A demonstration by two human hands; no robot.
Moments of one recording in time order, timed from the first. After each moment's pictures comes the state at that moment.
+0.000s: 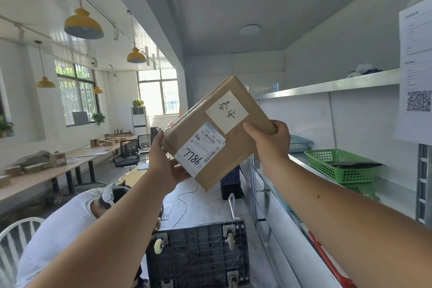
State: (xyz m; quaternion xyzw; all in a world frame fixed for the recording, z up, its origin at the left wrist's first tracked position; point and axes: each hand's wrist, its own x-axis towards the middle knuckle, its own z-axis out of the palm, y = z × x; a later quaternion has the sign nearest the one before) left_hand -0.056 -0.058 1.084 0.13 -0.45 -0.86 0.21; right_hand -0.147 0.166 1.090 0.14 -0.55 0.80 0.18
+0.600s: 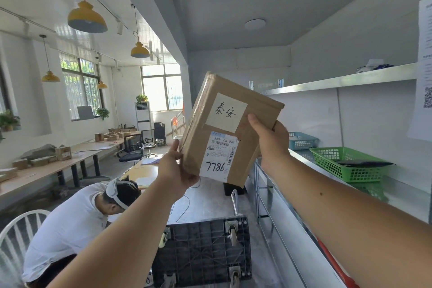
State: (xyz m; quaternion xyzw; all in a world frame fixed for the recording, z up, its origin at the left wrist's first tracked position) left_hand -0.067 -0.046 1.058 0.16 -0.42 -0.86 0.22; right_hand -0.159 0.152 1.089 0.16 -0.50 0.85 0.10
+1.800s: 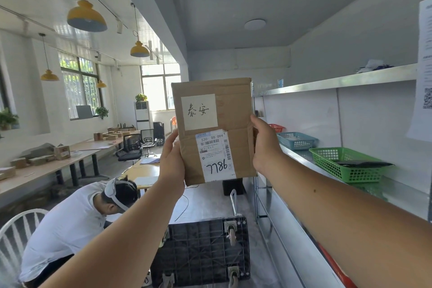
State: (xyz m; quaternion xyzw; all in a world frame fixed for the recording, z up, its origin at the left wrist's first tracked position) left_hand -0.061 -0.037 1.060 0.11 -0.56 -0.74 0.35; right_hand -0.159 0.134 1.092 0.16 -0.52 0.84 -0.02
